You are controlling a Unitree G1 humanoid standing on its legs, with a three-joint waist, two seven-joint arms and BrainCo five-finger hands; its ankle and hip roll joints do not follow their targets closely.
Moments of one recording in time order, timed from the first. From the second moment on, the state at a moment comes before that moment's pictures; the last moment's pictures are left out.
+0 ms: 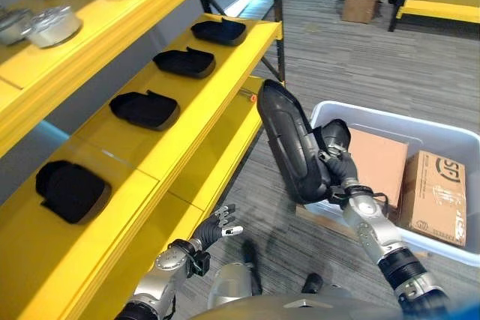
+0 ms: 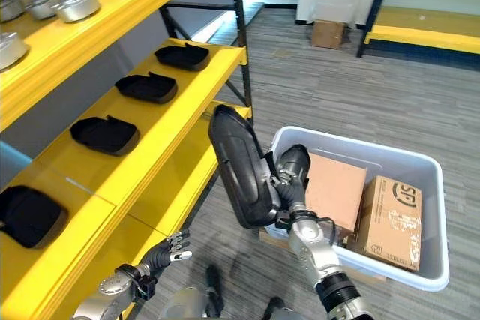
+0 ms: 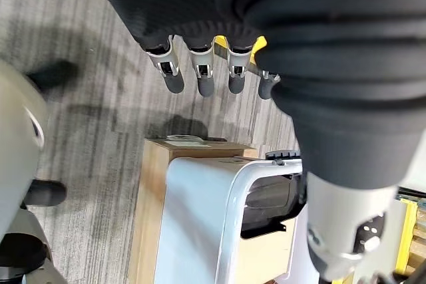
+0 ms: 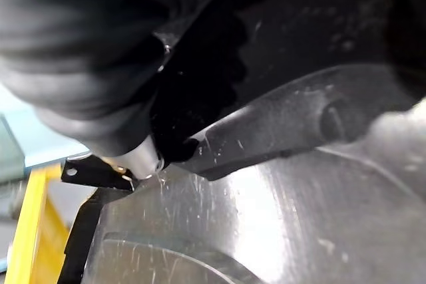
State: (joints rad) left arm 0.14 0.40 -0.33 0.34 -0.42 0.06 -0.28; right arm -0.17 -0.29 0.34 0.30 0.52 -0.05 -0.26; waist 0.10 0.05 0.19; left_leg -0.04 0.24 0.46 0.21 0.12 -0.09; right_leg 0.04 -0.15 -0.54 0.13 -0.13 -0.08
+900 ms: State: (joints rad) left arm 0.13 0.45 -0.39 0.38 -0.41 0.04 -0.24; right arm -0.19 -0.23 0.41 0.29 0.56 0.03 -0.26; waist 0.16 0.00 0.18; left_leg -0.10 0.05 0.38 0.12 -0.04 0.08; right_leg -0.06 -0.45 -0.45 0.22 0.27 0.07
